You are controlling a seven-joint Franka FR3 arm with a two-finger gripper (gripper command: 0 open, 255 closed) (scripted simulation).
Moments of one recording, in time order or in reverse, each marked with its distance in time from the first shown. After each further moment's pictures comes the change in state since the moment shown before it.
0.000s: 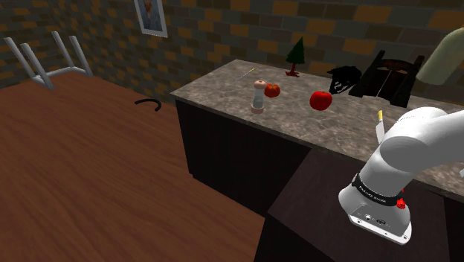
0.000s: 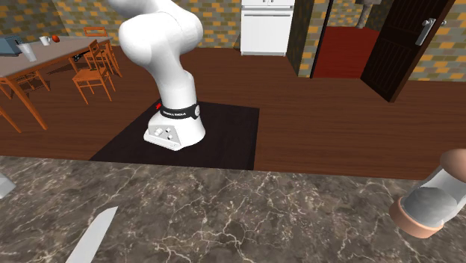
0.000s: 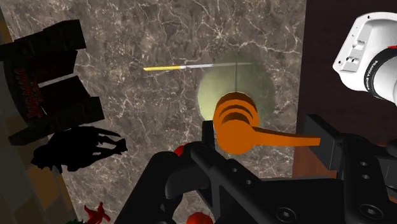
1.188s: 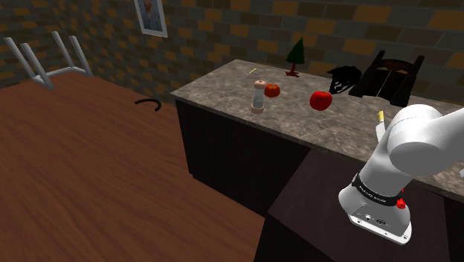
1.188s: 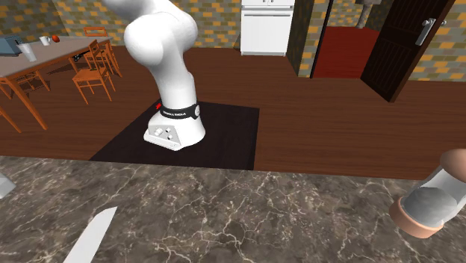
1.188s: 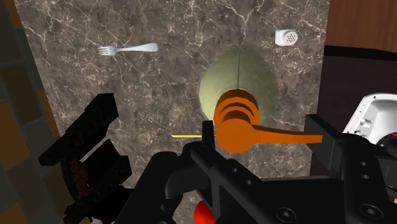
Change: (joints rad) arm 0.216 0.050 -0.447 0.519 -0.245 -0.069 -0.517
